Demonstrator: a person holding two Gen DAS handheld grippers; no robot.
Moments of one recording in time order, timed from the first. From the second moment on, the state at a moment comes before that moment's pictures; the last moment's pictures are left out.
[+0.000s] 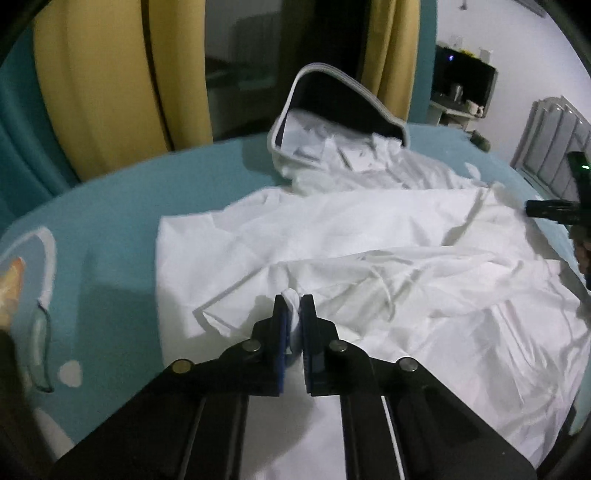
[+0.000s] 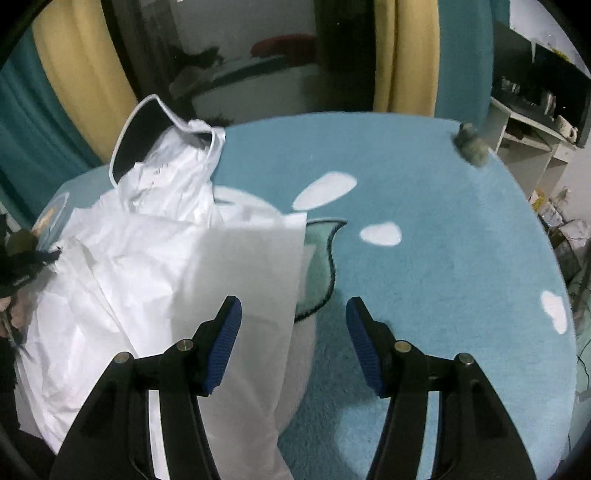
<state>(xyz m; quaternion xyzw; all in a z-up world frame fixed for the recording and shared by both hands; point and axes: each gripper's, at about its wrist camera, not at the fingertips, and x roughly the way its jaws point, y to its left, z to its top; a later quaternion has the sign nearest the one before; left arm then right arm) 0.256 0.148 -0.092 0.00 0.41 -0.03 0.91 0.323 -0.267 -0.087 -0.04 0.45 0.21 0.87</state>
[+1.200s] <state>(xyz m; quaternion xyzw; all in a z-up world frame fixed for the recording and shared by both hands) 0.203 0.147 -0.103 0.04 0.45 -0.01 0.89 0.339 -0.211 -0.099 -0.16 0.41 0.25 0.86</state>
